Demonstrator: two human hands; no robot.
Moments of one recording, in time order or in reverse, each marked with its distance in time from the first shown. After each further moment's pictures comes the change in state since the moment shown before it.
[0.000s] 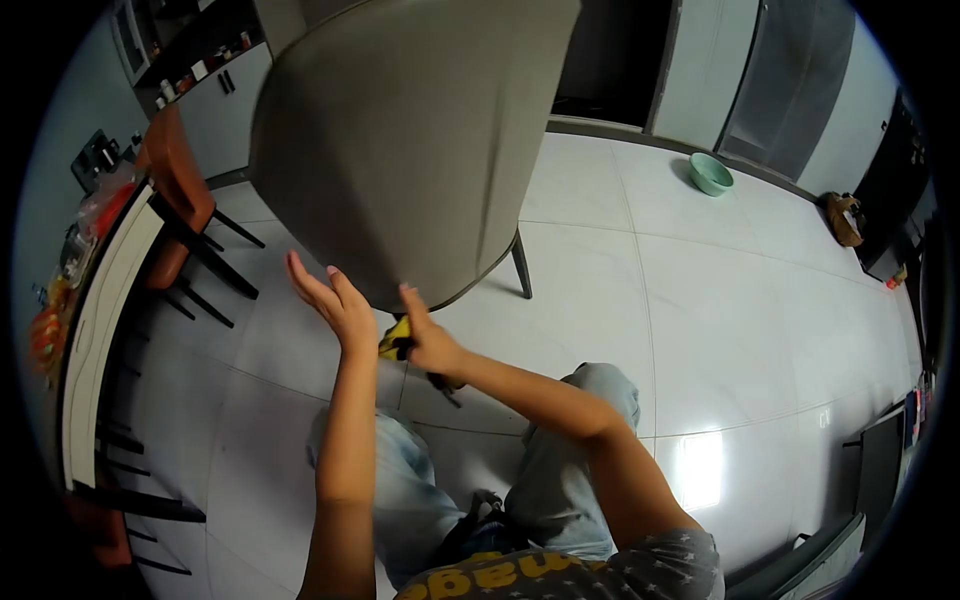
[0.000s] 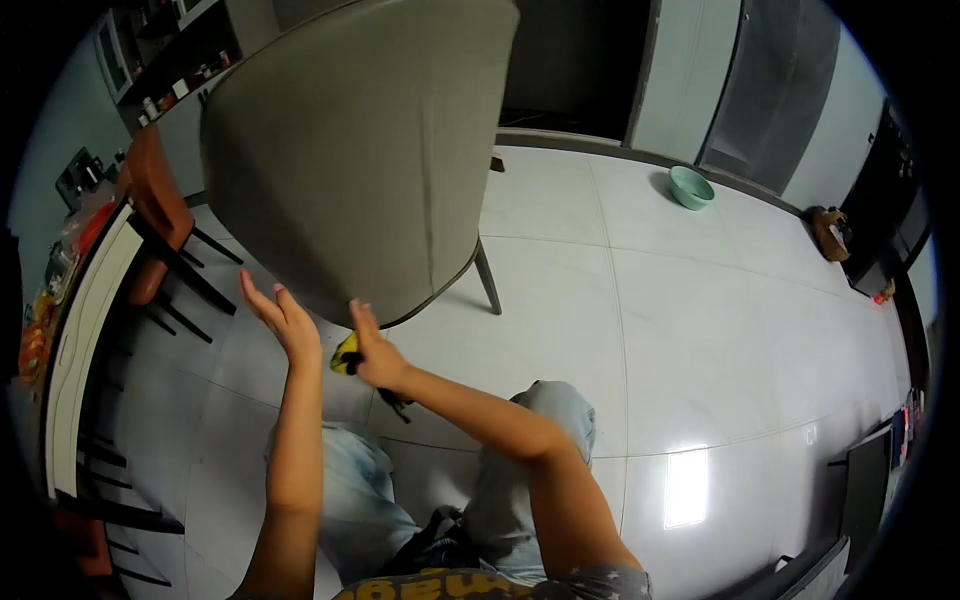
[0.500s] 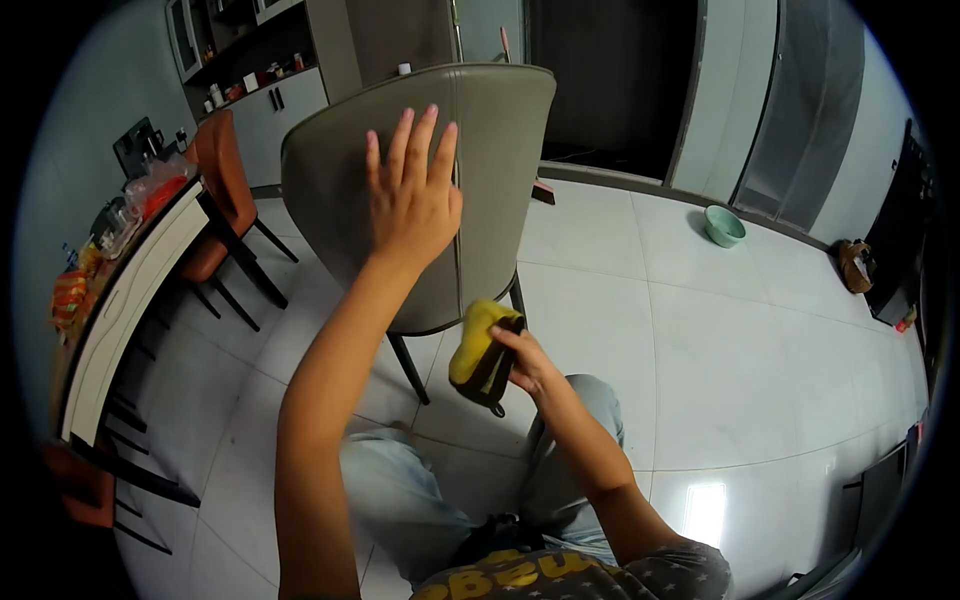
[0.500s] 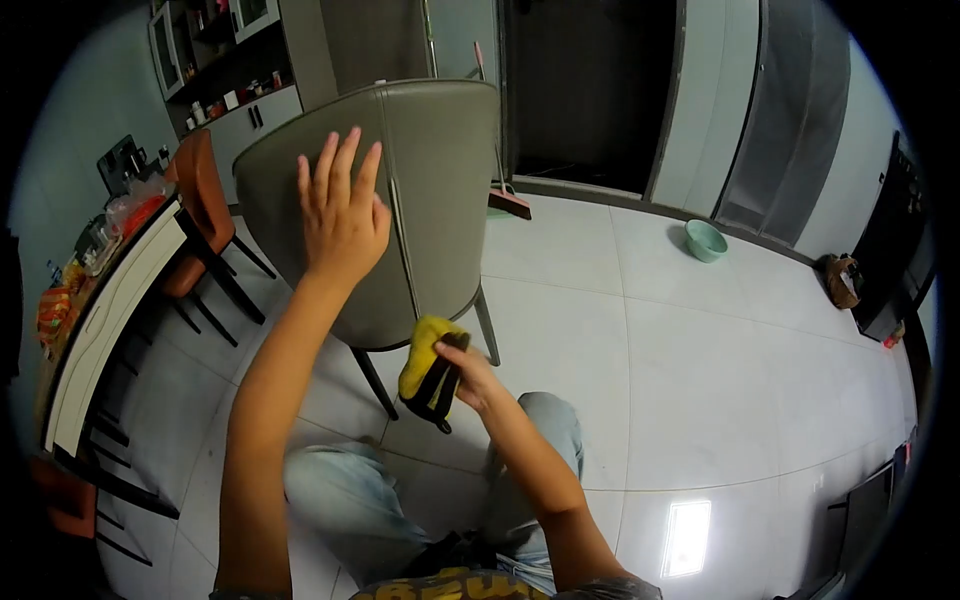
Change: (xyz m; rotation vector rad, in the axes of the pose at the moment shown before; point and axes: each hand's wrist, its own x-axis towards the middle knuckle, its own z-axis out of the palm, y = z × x) left_hand 0.102 0.163 -0.005 0.432 -0.088 0.940; right_hand -0.051 -0.071 -0.099 1.314 0.158 0.497
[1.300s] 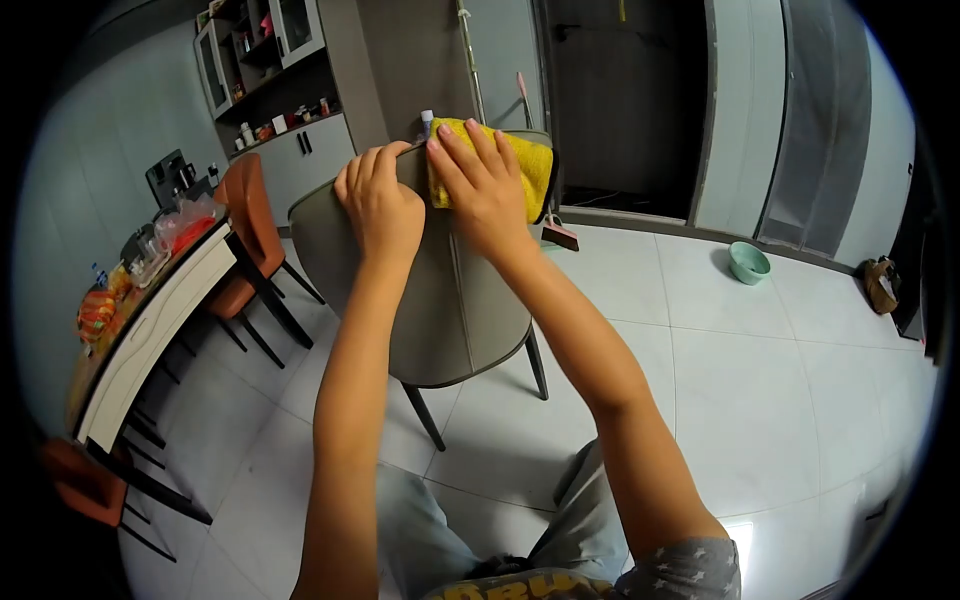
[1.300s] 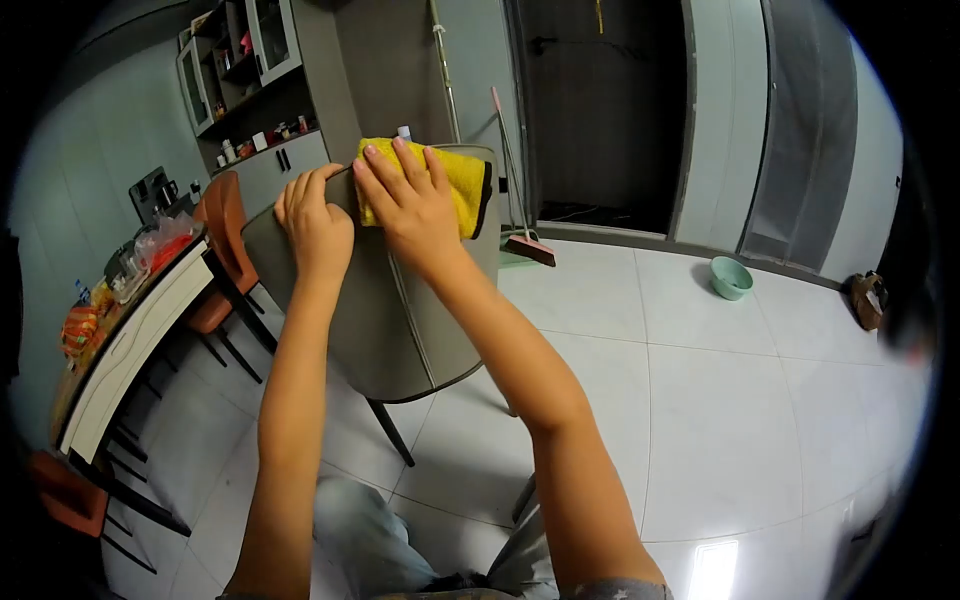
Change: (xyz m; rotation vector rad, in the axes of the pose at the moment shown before) left_hand 0.069 -0.028 0.021 -0.053 0.216 -0.258; right_hand 0.104 -0.196 0.185 -1.662 0.295 -2.107
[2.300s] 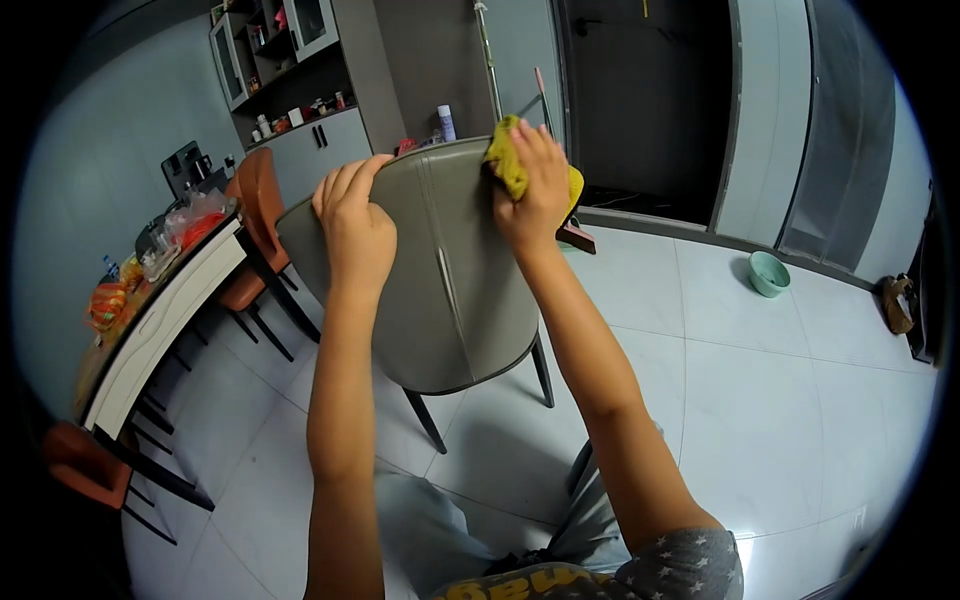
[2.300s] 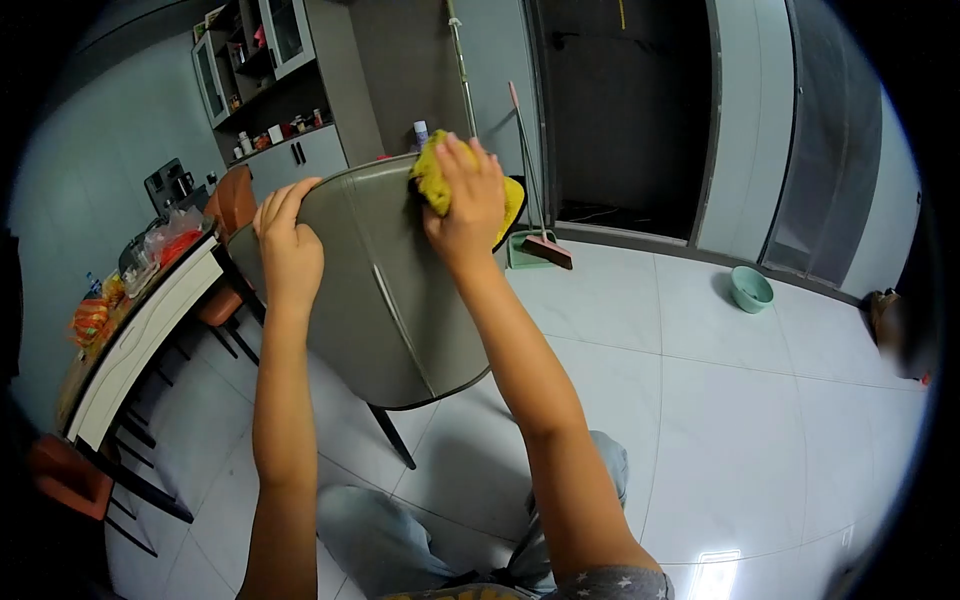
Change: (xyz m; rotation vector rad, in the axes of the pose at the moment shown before) left_hand 0.005 0.001 -0.013 -0.038 -0.131 -0.030; right_hand -0.028 0.063 0.021 0.140 0.228 0.275
